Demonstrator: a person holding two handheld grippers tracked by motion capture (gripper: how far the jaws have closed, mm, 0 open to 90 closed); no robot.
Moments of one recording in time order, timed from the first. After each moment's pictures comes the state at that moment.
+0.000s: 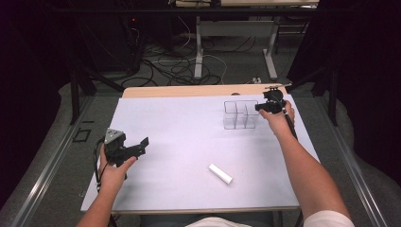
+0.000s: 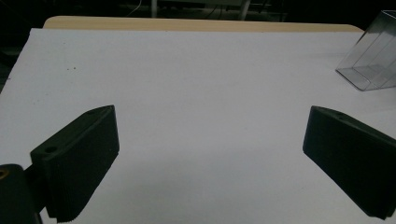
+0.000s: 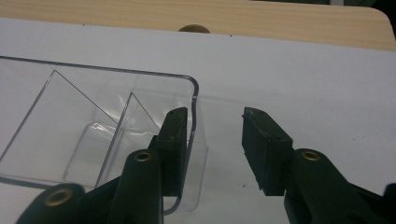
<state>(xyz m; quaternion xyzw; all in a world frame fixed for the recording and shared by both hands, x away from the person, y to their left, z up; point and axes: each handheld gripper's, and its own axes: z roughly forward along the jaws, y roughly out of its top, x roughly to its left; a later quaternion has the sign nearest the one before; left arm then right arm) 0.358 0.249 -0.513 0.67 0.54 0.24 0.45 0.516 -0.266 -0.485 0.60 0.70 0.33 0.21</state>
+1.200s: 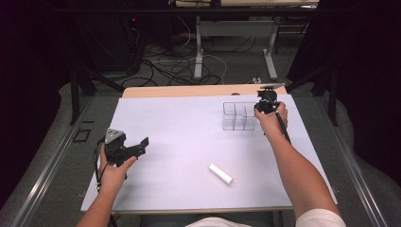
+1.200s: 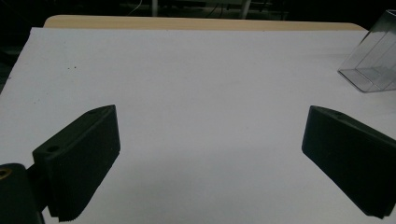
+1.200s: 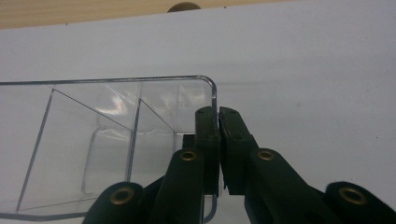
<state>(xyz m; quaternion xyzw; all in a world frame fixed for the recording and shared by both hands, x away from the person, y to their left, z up) 0.358 0.249 -0.513 0.67 0.54 0.24 0.45 0.513 -0.239 -0.480 0.68 0.65 0.28 0.19</state>
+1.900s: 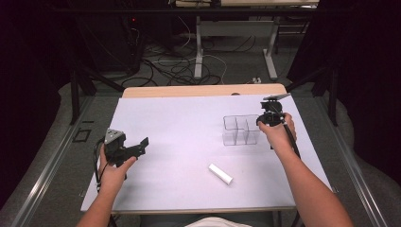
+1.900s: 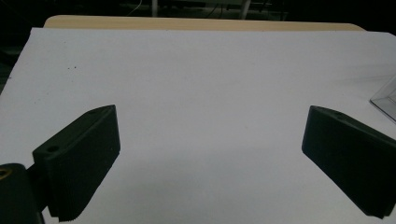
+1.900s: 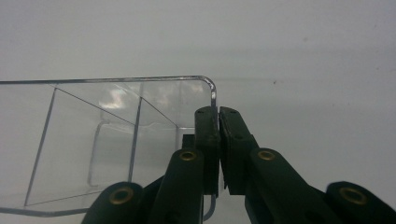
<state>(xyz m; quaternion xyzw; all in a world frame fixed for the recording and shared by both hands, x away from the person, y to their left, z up) 0.357 0.249 -0.512 0.67 0.54 0.24 0.45 0.458 -0.242 -0.473 0.67 0.67 0.27 0.14</state>
